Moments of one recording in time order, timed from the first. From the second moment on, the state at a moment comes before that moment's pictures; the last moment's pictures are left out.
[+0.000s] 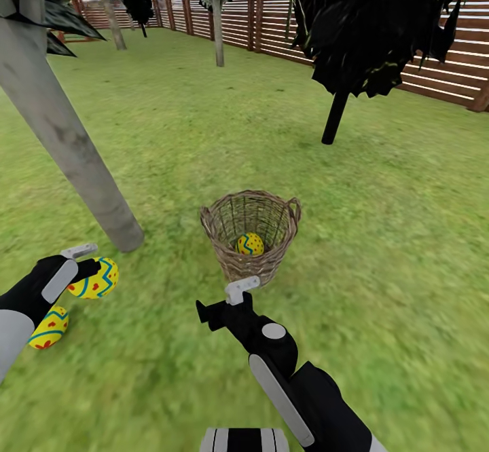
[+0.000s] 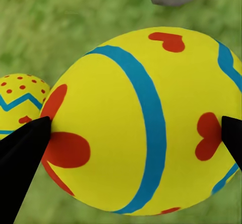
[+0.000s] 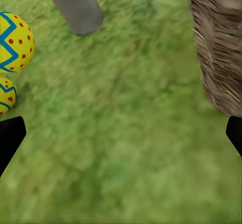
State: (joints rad) left arm -0.99 0.46 -0.24 -0.62 0.72 0.55 0.37; right arm -0.47 0.14 0.67 -1.49 -0.39 0.59 -0.26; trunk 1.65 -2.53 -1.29
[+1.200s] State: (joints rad) left arm -0.99 0.46 -0.24 -0.61 0.72 0.55 0.37; right arm -0.43 0.12 0.53 -1.58 -0.39 0.59 -0.27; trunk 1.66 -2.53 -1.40
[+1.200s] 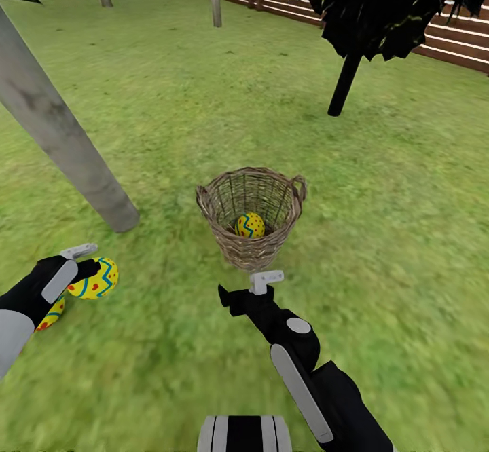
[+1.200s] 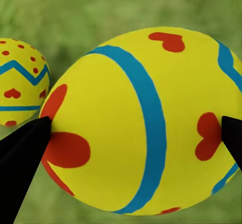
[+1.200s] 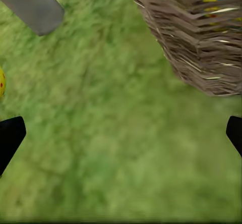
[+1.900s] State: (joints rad) left arm -0.99 0.46 -0.23 -0.61 0.72 0.52 0.37; right arm -0.43 0.12 0.55 -1.58 -0.39 0.60 -0.27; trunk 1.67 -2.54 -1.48
